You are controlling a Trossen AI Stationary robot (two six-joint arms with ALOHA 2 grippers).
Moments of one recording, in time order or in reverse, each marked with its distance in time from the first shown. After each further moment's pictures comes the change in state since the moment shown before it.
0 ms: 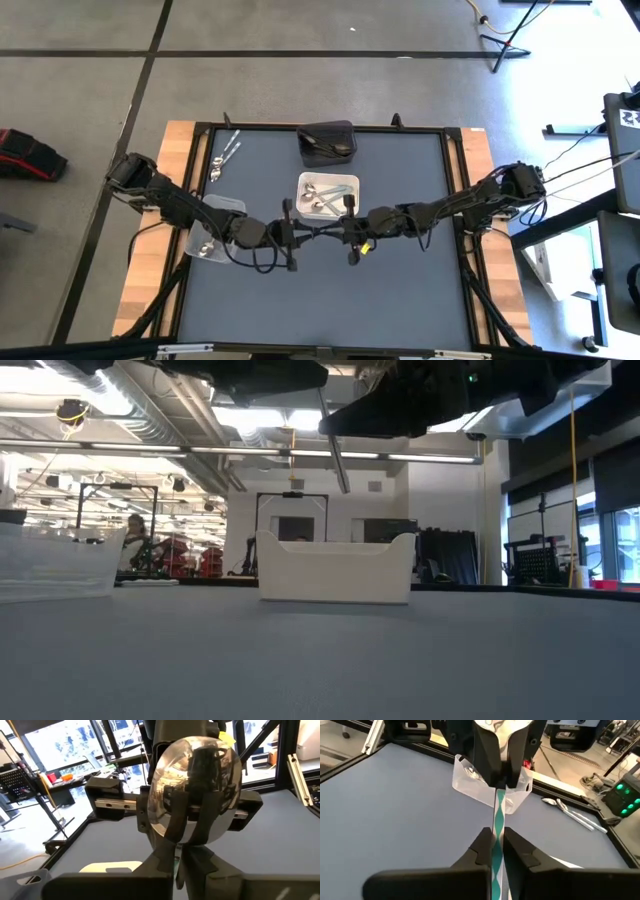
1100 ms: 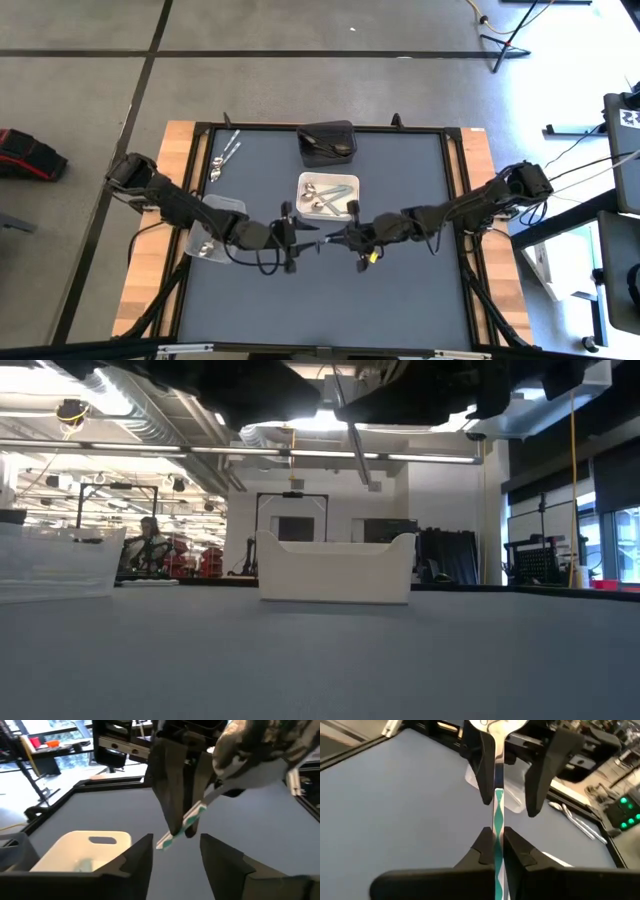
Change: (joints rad) left arm 0.003 0.000 -0.001 -0.133 0.016 -0.181; right arm 0.062 -0.061 -0.005 -0.100 0.002 -0.093
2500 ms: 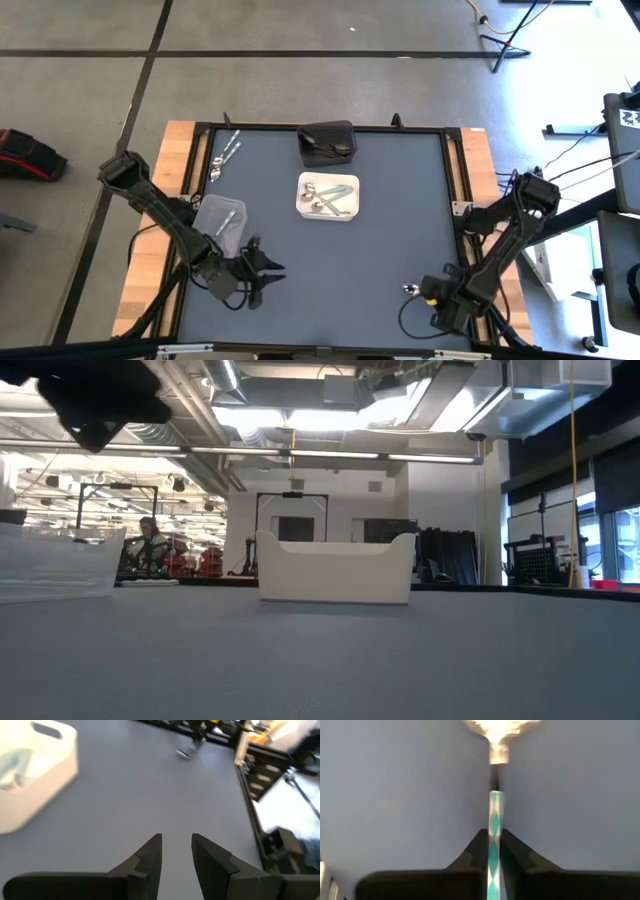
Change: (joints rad) left arm -0.386 -0.075 -0.042 -0.370 -0.186 -0.687; right arm 0.789 0.044 -0.001 -1.078 -0.255 1.848
